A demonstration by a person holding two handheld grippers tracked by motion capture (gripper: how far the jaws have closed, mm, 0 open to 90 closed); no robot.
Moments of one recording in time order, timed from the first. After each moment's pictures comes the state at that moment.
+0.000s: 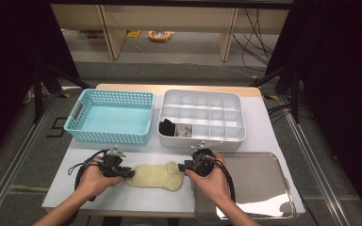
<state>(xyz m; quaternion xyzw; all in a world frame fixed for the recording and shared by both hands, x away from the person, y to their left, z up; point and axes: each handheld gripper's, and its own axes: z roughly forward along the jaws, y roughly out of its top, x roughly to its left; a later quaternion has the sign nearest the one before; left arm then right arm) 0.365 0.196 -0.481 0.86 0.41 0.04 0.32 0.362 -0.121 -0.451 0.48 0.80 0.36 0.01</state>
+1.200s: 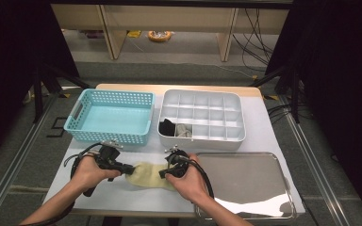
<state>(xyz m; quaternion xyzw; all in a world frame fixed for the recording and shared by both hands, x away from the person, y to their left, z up) 0.373 0.201 -0.450 0.85 0.40 -0.03 0.34 0.366 -0.055 -0.461 0.44 0.83 0.33 -0.06</state>
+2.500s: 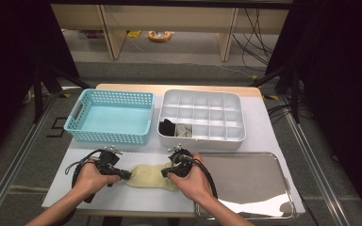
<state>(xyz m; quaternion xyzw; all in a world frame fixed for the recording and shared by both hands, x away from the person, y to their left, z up) 0.370 0.209 -0.472 0.86 0.43 -0.03 0.28 0.365 -0.063 -0.455 0.44 0.83 0.33 -0.05</state>
